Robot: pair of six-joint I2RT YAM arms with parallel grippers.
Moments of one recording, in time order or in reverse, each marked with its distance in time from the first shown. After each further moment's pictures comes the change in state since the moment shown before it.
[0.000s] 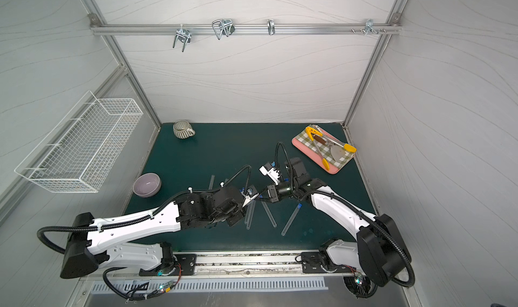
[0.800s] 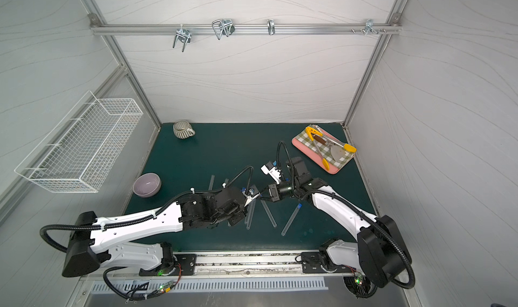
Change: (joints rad) left arm -0.006 0.023 -0.001 0.036 -0.038 0.000; right arm -0.034 -0.013 0.006 -0.026 0.001 -0.006
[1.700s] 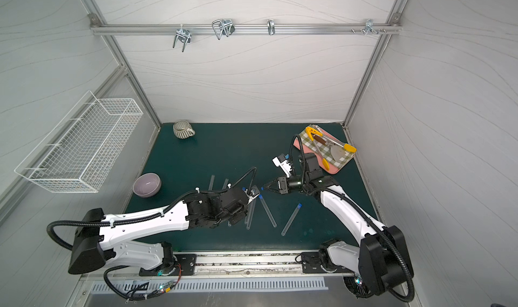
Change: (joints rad) left arm -0.002 0.049 0.003 -0.038 -0.059 -0.009; right arm -0.155 -0.049 0.022 -0.056 -0.026 -0.022
